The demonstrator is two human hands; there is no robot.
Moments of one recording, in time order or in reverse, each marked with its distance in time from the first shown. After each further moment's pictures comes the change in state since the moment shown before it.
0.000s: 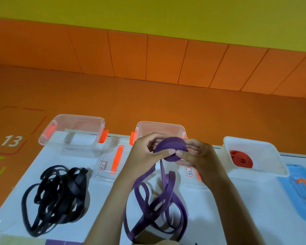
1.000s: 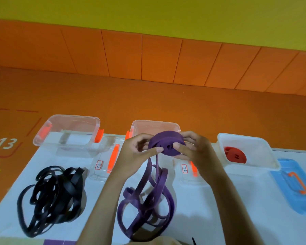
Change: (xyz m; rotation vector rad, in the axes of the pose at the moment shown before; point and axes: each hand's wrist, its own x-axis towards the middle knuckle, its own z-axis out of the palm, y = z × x) left_hand -0.009 -0.002 -0.004 -0.099 0.026 -0.001; right_hand -0.009 -0.023 -0.001 -0.257 0.019 -0.140
